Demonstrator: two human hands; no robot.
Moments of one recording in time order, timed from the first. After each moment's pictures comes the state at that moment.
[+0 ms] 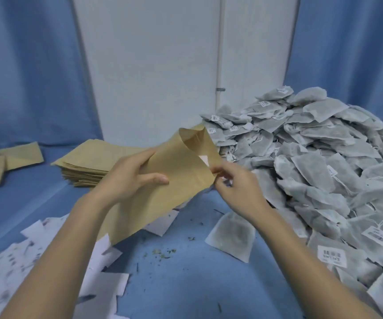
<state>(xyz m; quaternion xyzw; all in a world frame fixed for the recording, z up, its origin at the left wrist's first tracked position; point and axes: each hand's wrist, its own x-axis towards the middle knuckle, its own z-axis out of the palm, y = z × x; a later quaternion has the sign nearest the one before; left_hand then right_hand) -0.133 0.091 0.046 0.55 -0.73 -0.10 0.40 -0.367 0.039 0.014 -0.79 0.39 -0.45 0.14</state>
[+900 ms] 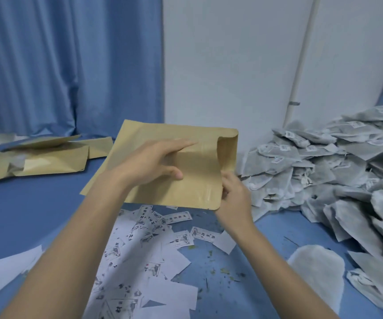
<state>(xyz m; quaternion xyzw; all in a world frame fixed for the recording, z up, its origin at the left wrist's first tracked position) -0.020 0.120 0.081 0.59 -0.73 -0.01 0.34 -0.201 0.059 0.006 -0.78 0.25 -0.53 0.22</state>
